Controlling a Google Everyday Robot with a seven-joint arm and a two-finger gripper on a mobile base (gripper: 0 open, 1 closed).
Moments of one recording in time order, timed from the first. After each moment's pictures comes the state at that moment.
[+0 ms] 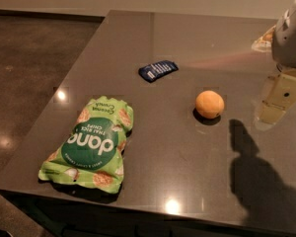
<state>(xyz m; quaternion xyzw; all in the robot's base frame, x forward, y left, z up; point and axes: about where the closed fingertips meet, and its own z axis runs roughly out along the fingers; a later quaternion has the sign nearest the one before) 0.441 -0.214 0.975 -0.60 0.78 -0.04 0.16</state>
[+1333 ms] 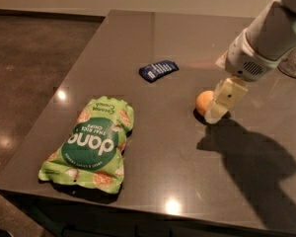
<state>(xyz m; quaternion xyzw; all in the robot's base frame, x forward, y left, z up) 0.515 -0.173 0.902 -0.56 0.80 0.06 0.20</state>
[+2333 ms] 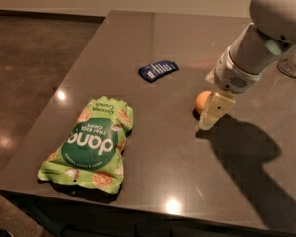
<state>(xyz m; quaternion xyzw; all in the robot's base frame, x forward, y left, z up) 0.527 -0.168 0.857 -0.59 0.79 0.05 0.17</state>
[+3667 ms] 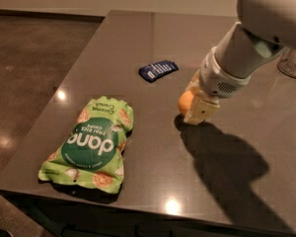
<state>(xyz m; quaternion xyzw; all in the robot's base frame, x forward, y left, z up) 0.499 -0.121 0.872 -0.64 0.74 0.05 0.19</state>
